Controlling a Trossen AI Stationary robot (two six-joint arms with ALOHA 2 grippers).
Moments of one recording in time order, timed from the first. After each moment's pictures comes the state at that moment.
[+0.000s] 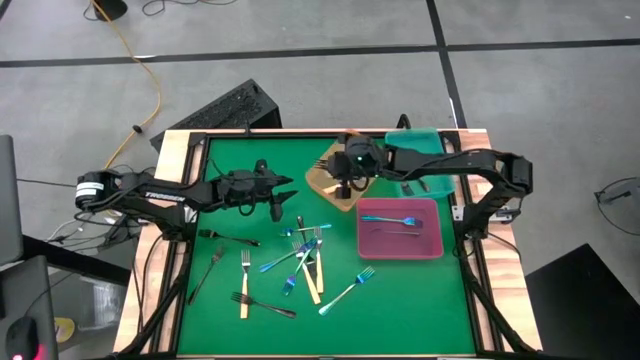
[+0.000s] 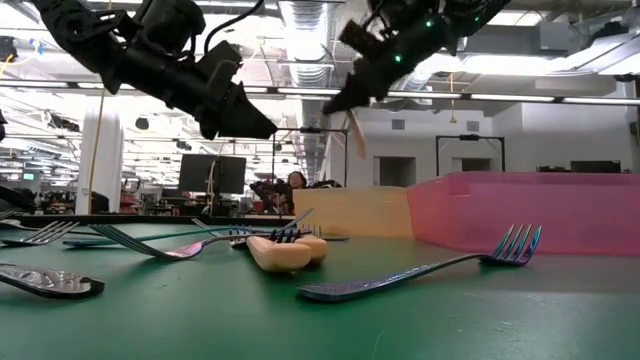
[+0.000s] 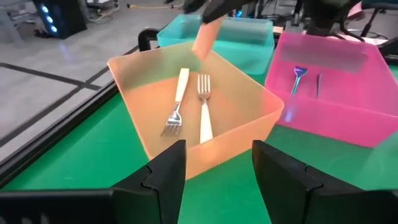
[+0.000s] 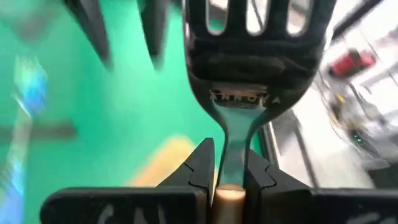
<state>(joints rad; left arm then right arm) 0.22 1.24 0.47 0.42 -0.16 -0.08 -0.26 1.61 1.17 -0.08 0.12 -0.49</state>
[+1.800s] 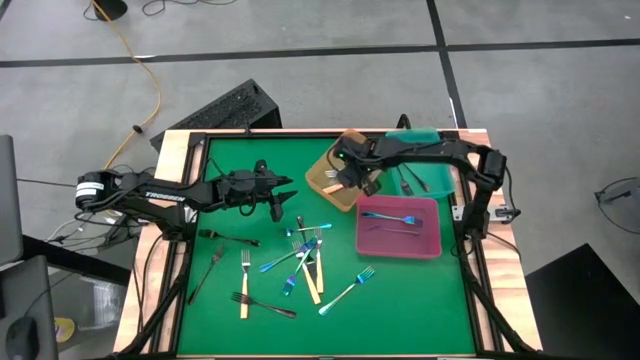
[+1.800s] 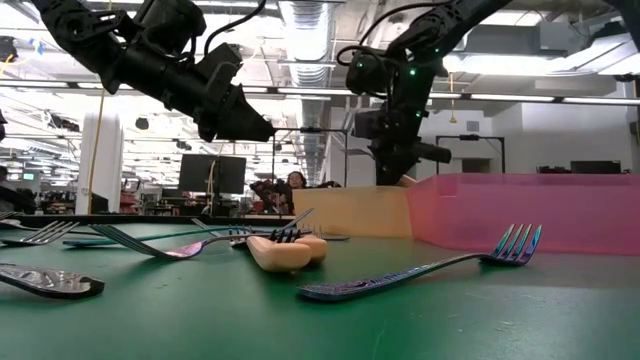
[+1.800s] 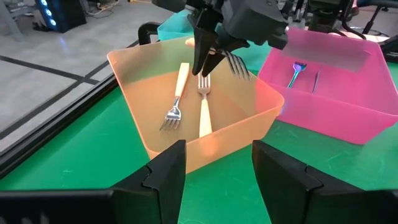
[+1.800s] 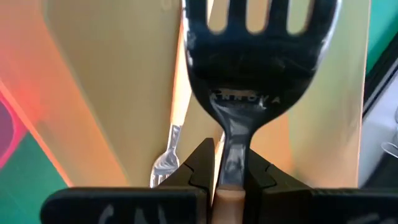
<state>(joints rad) 0.22 1.24 0.47 0.40 -0.17 -0.09 -0.37 1.82 1.33 -0.68 0.18 -1.02</state>
